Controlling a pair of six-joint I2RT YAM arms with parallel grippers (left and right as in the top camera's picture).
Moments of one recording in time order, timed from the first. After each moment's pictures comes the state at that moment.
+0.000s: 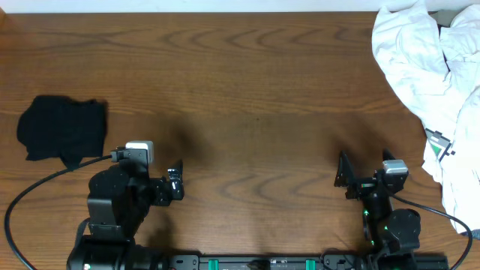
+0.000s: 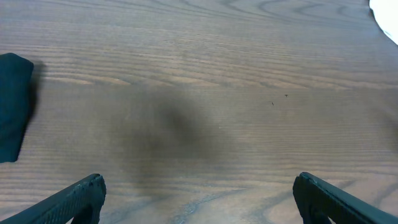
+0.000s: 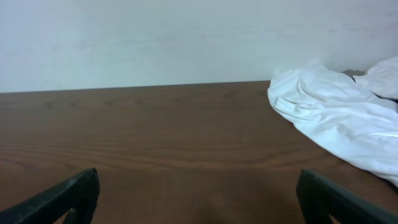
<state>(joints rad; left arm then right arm) -0.09 0.50 0.66 -0.78 0.12 -0.14 0.14 0.01 0.01 -0.07 0.03 0.13</state>
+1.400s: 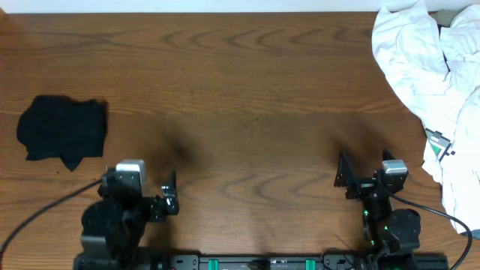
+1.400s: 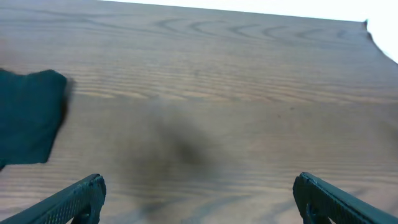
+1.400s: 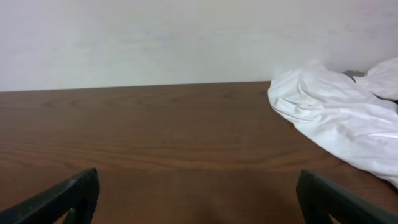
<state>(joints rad) -0.09 0.24 0.59 -0.84 0.05 -0.12 0.14 0.01 0.01 -0.07 0.03 0.13</state>
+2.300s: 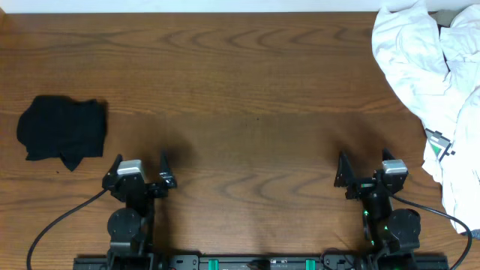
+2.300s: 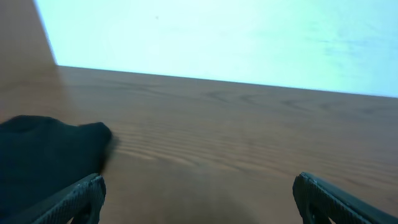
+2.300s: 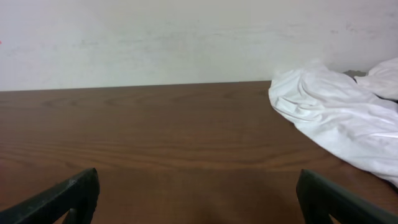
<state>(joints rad) -0.05 0.01 0.04 -0.13 -0.15 -0.09 0.14 0.01 0.01 -0.07 0.03 0.13</state>
